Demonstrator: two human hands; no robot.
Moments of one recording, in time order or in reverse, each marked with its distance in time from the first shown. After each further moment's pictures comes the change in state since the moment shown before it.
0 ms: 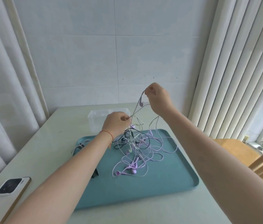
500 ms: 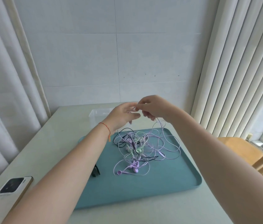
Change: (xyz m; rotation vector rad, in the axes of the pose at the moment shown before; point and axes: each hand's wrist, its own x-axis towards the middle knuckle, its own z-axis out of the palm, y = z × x) left_hand 0.003 0.024 -0.017 -0.538 -0.261 -0.030; right_hand -0.013 0.001 -0.003 -0.023 -0.510 0.109
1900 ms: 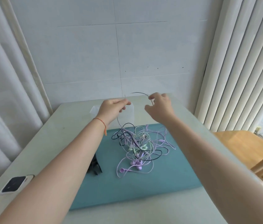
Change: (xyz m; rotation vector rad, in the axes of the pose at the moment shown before) left_hand 0.009 -0.015 -0.021 0.013 0.281 -0.072; right_hand 0.020 0.040 0.031 -0.244 0.379 0.121
